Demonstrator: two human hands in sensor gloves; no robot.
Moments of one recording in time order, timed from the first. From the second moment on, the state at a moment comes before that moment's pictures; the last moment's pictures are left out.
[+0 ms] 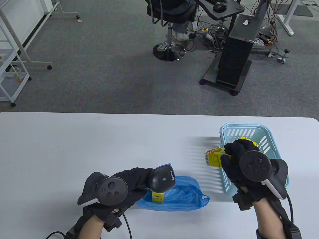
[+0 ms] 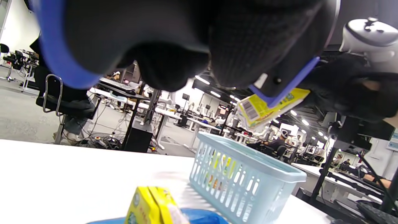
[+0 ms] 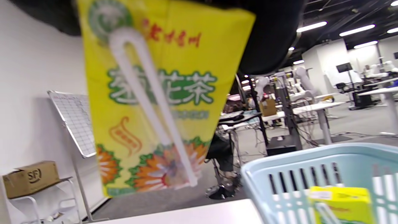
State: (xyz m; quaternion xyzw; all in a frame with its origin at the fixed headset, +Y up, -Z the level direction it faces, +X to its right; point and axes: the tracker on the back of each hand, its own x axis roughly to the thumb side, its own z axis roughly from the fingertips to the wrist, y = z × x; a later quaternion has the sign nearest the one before) left_hand -0.146 -0.587 -0.246 0.03 -0.31 0.19 0.93; right_hand 0.214 -0.539 -0.274 0.05 -0.15 0.97 0.17
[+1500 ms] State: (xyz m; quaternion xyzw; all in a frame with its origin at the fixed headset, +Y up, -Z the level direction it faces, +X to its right) left_hand -0.126 -0.625 -0.266 0.05 -0.27 0.15 0.95; right_hand 0.182 -0.605 -0.288 0.12 -0.13 0.93 0.32
